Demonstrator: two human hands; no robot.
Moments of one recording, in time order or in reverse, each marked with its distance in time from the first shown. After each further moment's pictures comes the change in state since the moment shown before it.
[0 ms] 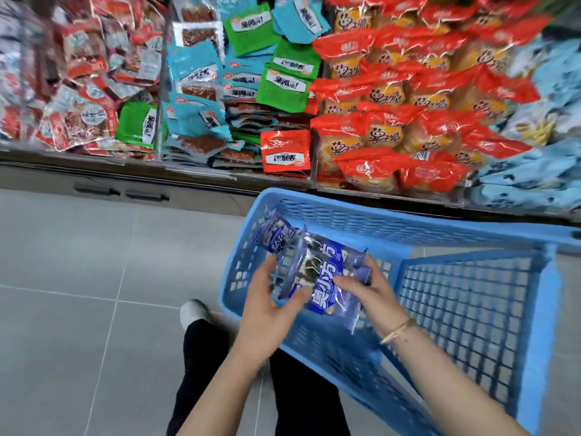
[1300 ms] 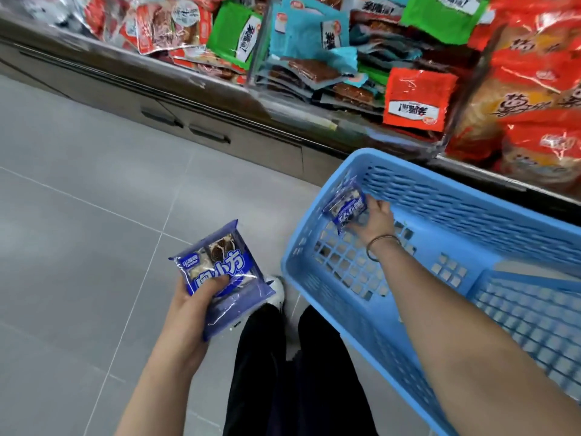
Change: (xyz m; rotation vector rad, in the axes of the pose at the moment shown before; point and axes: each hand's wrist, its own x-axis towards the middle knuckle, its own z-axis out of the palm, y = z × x) left_hand -0.038 -0.076 -0.132 -0.639 0.406 -0.366; right_hand 0.182 0.097 0.068 -1.107 0.043 -0.044
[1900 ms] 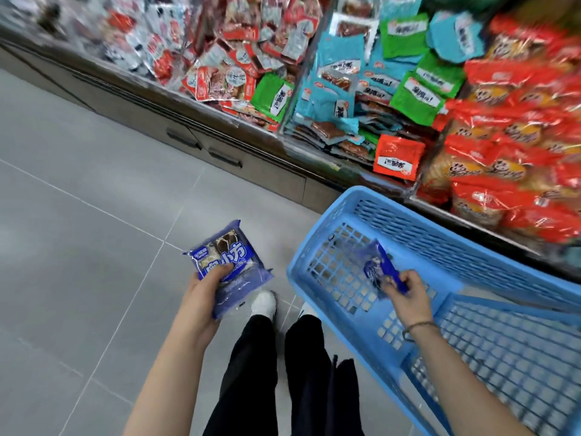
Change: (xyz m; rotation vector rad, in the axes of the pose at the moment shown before) left_hand -0.018 0.034 -0.003 -0.159 -0.006 -0.037; right_hand -0.134 0.036 -0.072 0.487 0.133 0.089
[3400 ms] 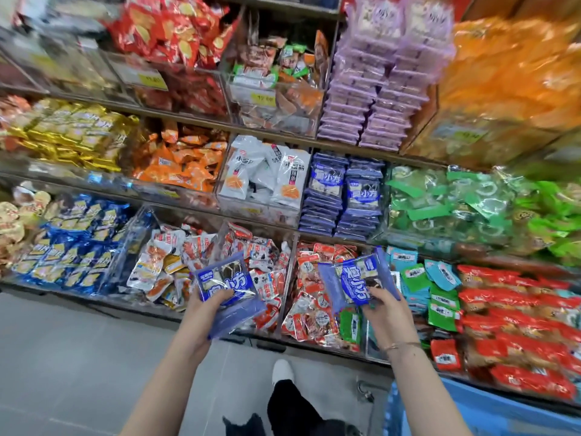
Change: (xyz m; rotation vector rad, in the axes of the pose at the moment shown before) left_hand 0.103 0.457 -0.041 0.162 -0.333 0.233; right_hand -0.023 -0.501 0.129 1.029 0.092 -0.035
